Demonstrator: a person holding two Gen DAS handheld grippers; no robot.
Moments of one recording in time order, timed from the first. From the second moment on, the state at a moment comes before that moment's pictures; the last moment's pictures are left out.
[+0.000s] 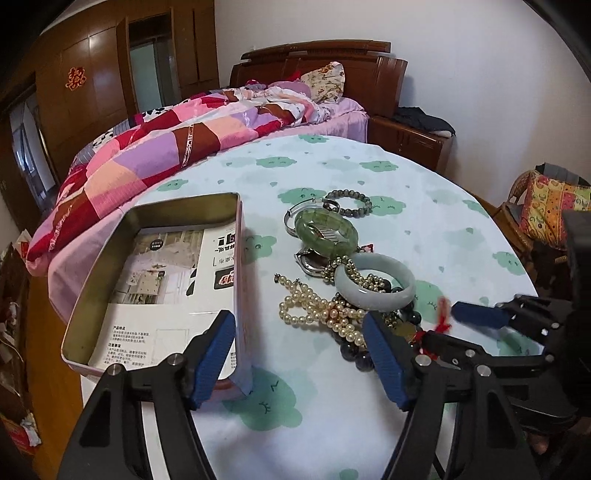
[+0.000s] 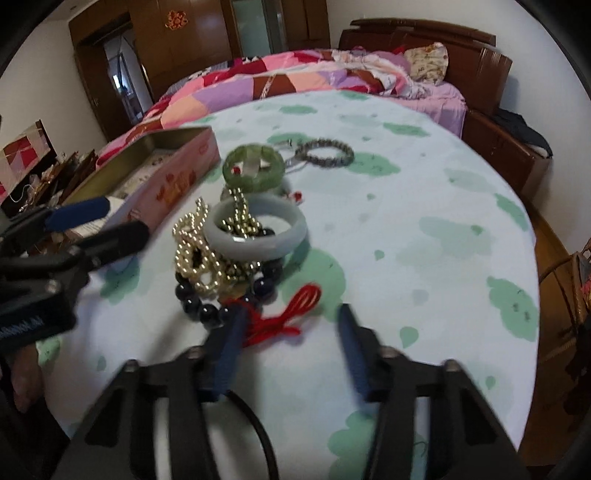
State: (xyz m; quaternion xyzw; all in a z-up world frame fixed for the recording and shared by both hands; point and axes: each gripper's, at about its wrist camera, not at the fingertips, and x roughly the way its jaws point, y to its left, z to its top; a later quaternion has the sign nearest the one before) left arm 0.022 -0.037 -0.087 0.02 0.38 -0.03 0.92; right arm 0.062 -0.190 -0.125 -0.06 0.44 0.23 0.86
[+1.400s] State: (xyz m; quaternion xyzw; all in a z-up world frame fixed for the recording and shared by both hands) left arm 0.032 -0.052 -0.102 0.02 0.39 -0.09 0.92; right arm 0.086 -0.190 -0.126 -0.04 0.43 0.22 0.87
